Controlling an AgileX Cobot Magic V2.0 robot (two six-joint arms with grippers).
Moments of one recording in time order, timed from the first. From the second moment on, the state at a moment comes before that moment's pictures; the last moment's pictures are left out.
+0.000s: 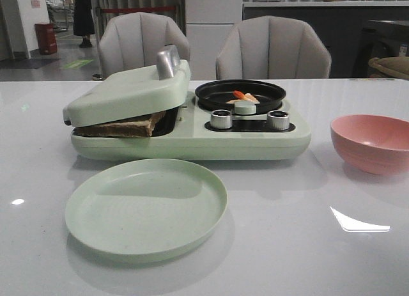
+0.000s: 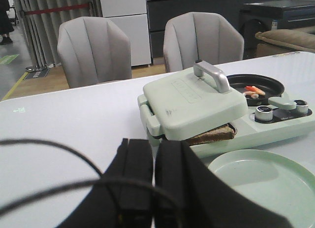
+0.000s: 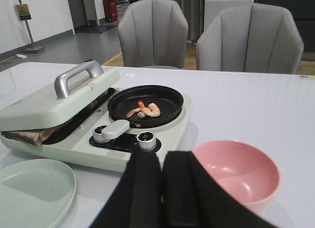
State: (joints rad) left arm -0.21 -0.01 -0.31 -0.15 0.47 0.20; right arm 0.29 0.39 -0.22 0.44 -0.04 -0.33
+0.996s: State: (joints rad) left arm -0.04 -0.01 0.01 0.06 -0.01 -0.06; right arm 0.29 0.39 -0.22 0.44 -0.04 -0.34
